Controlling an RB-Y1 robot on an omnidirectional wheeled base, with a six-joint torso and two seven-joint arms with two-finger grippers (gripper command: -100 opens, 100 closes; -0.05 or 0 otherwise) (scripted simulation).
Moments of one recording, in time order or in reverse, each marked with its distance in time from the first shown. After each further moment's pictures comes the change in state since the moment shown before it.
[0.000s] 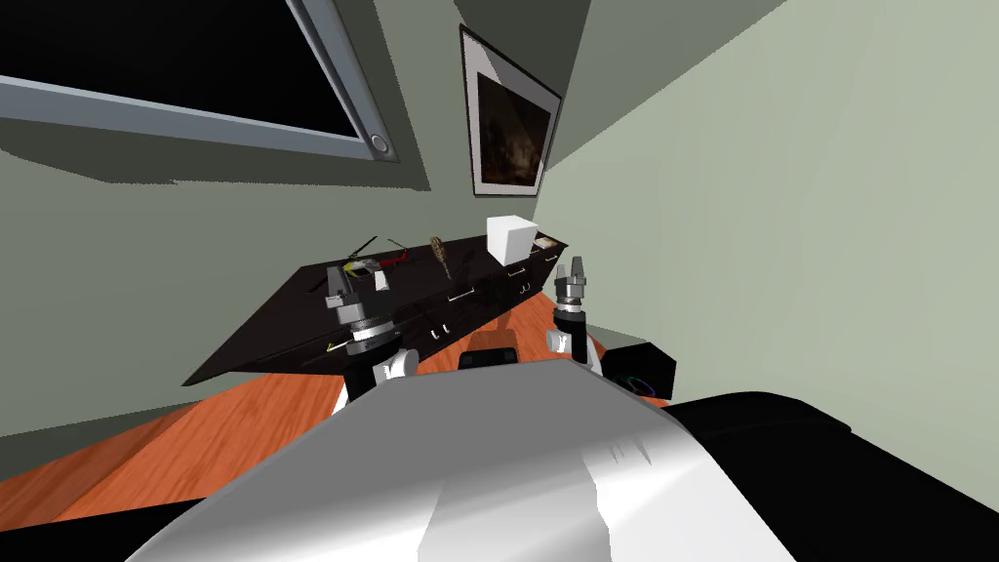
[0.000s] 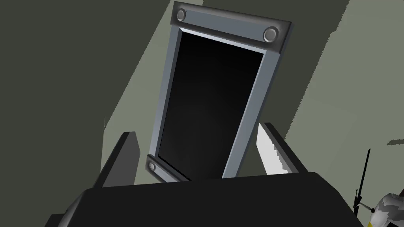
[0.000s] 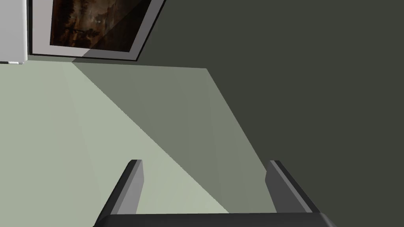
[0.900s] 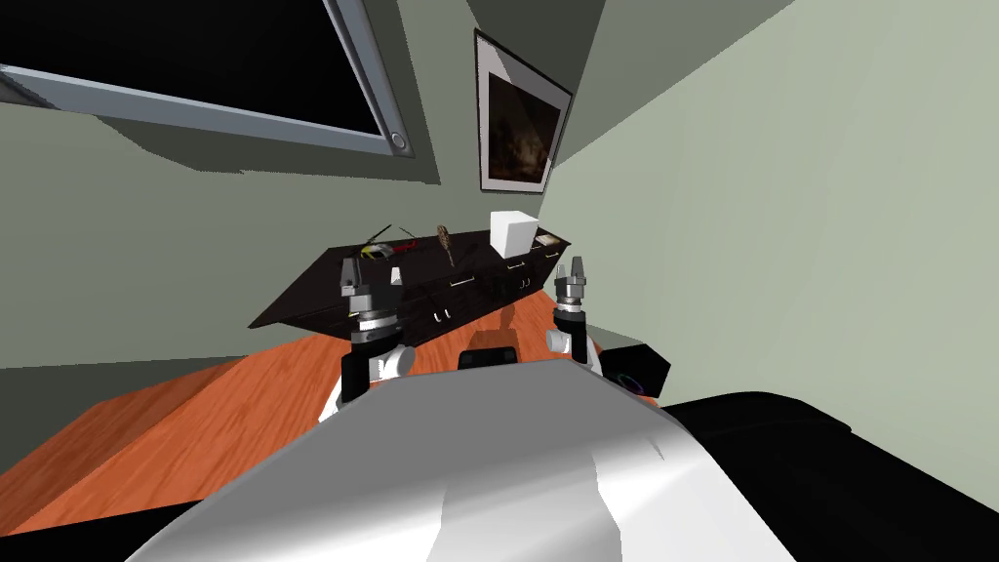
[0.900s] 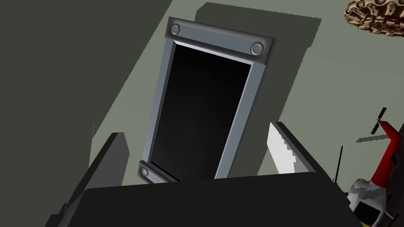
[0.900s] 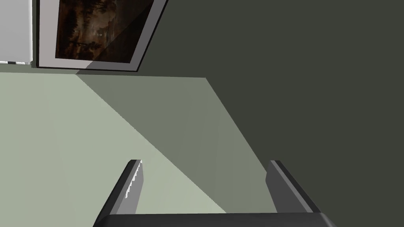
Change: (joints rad) left arm -0.057 0.169 -0.040 0.012 0.120 0.079 -0.013; right arm 0.000 0.000 0.000 0.000 0.000 0.000 0.000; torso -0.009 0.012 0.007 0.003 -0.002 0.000
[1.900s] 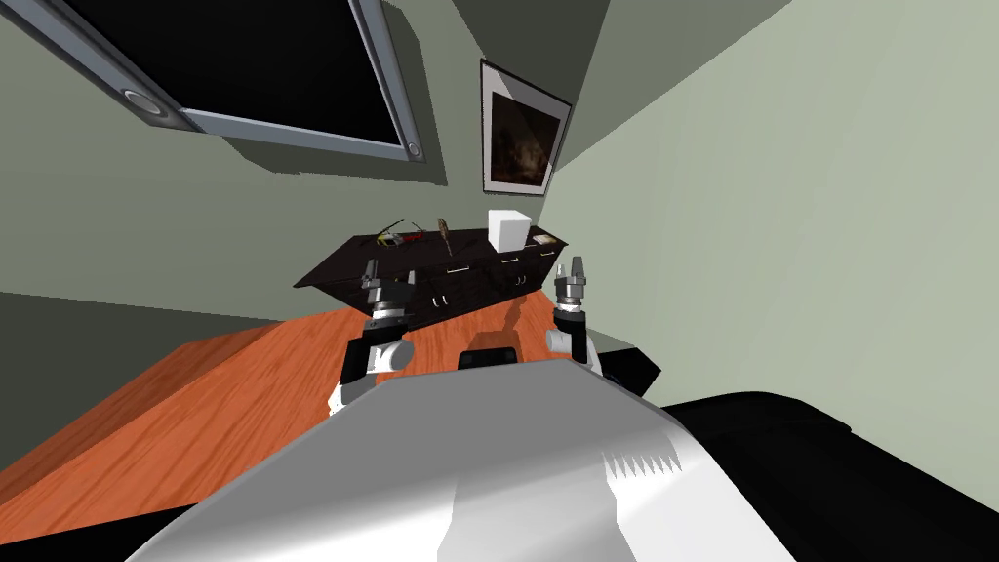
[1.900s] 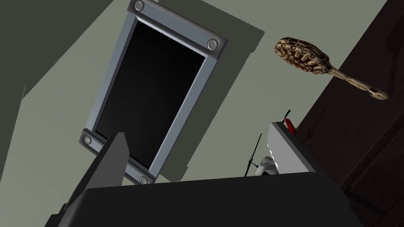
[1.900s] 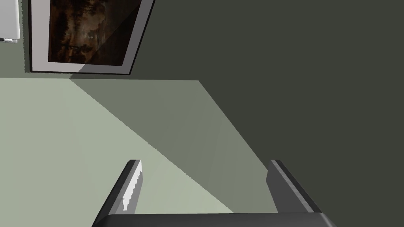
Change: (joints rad) left arm -0.070 0.084 -0.021 0.054 0.277 0.187 0.071; right arm 0.000 0.000 0.000 0.000 0.000 0.000 0.000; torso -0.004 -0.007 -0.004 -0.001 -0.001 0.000
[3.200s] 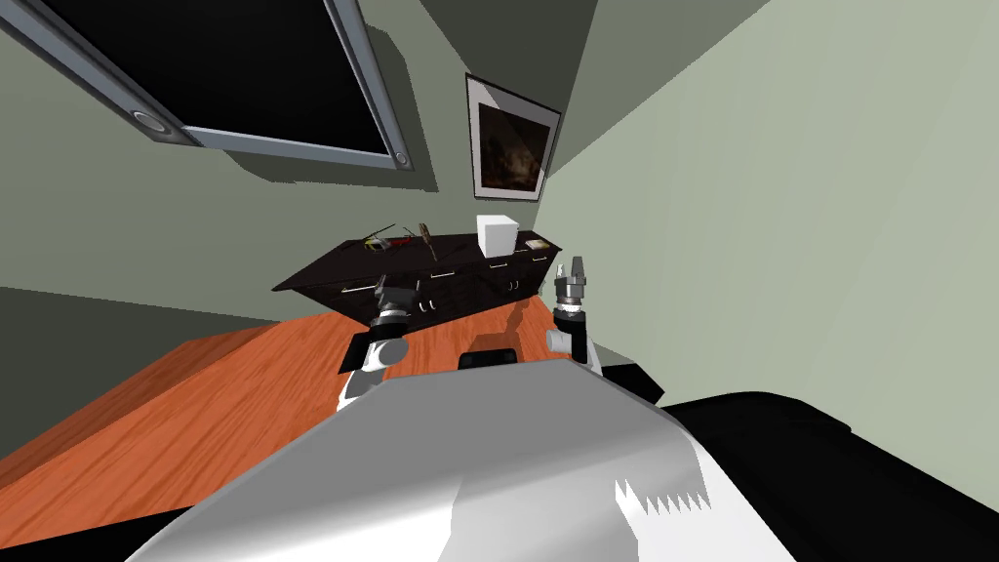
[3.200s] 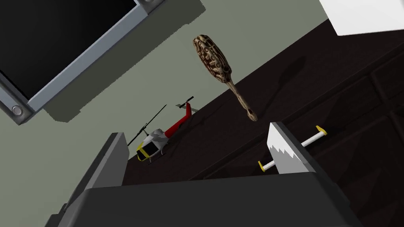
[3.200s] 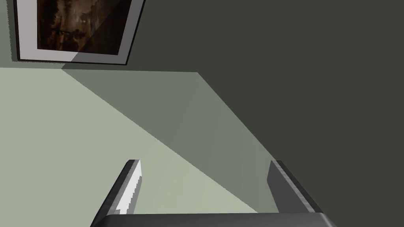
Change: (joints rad) left arm -0.035 -0.027 0.075 0.118 0.352 0.202 0.200; right arm 0.001 0.000 0.000 0.000 0.000 0.000 0.000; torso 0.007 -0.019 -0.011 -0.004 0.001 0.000
